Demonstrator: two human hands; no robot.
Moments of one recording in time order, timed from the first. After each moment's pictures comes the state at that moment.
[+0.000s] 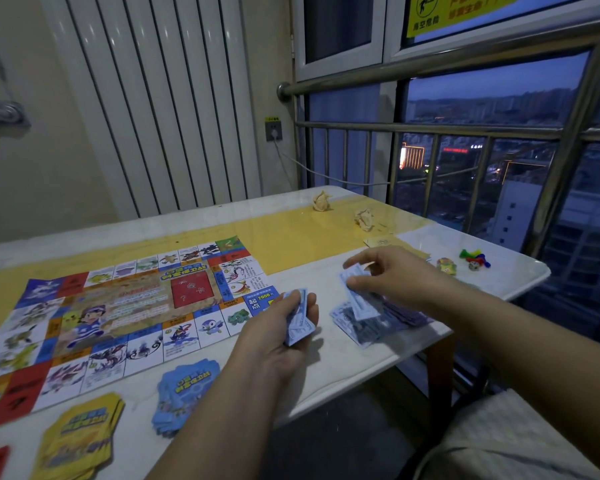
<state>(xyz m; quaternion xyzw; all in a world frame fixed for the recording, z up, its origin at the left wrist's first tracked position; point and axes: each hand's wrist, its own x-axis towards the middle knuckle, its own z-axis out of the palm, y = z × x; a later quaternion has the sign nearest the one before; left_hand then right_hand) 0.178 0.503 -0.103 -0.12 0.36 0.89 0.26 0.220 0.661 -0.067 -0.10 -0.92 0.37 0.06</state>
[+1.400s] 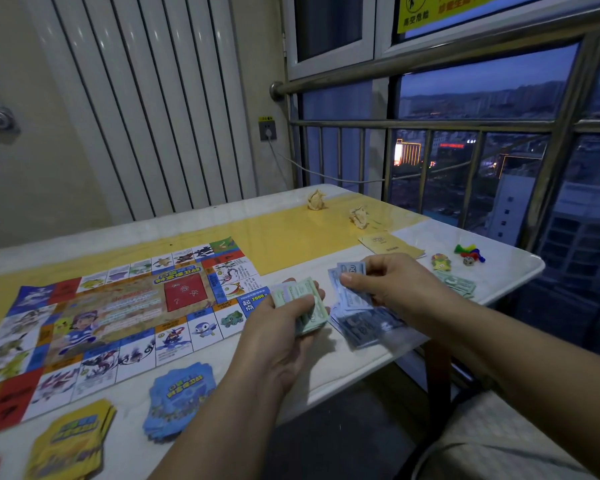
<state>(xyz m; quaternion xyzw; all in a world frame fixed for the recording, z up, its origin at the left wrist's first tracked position) 0.184 0.509 -0.105 -0.01 0.48 0.84 0.24 0.229 0.659 -0.086 -0.13 -0.81 0.55 0.13</state>
